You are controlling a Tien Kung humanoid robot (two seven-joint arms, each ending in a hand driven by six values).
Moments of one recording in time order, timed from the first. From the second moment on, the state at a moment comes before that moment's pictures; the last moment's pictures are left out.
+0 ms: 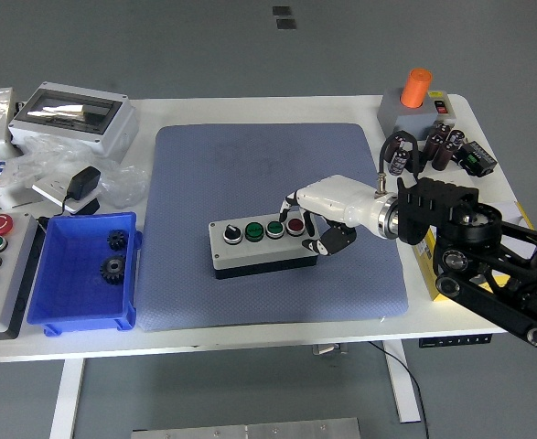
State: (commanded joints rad) left arm 0.02 0.13 -2.07 -0.18 2.05 -0.11 -0.05; right arm 0.73 -0.50 0.56 1.56 -1.85 0.30 -0.21
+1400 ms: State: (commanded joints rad) left arm 0.01 0.13 -2.07 -0.18 2.05 -0.11 -0.05; right arm 0.71 -0.48 0.62 1.53 -1.90 0.13 -0.16
